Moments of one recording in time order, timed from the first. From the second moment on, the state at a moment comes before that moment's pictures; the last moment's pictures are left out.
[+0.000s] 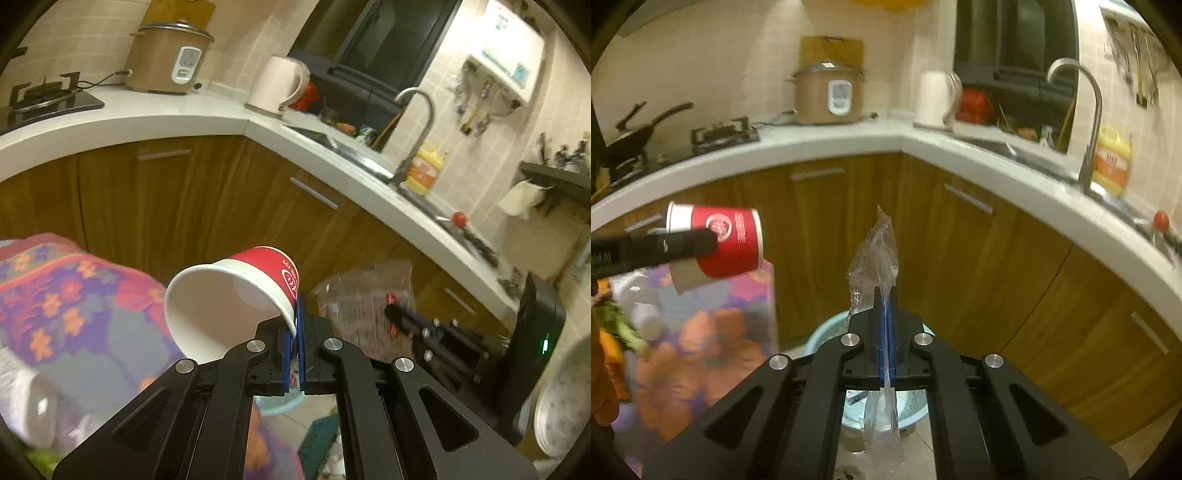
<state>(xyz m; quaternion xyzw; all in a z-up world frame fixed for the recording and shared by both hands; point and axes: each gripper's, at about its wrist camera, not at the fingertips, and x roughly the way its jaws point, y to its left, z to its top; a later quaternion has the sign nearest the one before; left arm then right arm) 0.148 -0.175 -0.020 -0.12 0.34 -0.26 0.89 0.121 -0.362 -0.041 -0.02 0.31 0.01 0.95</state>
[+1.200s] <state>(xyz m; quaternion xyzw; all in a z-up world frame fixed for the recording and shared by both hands) 0.229 -0.301 -0.223 -0.14 0.46 0.00 0.88 0.255 -0.463 -0.245 0.13 0.46 0.06 0.87</state>
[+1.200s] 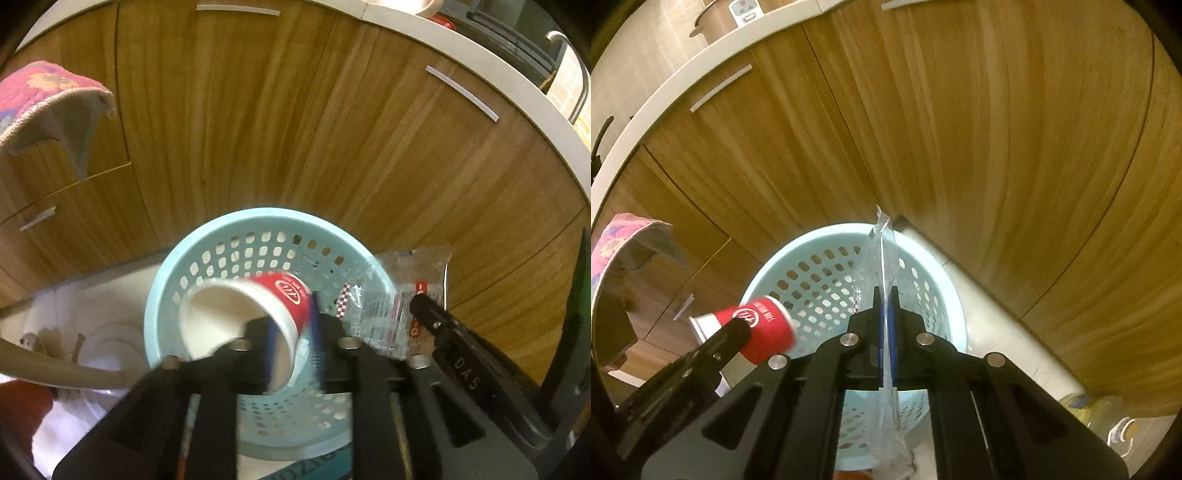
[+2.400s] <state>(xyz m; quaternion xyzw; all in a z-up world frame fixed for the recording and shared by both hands) 0.074 -0.194 0.017 -0.18 0.28 -0.08 0.94 0.097 -0.352 -0.026 0.09 0.32 0.09 0.94</state>
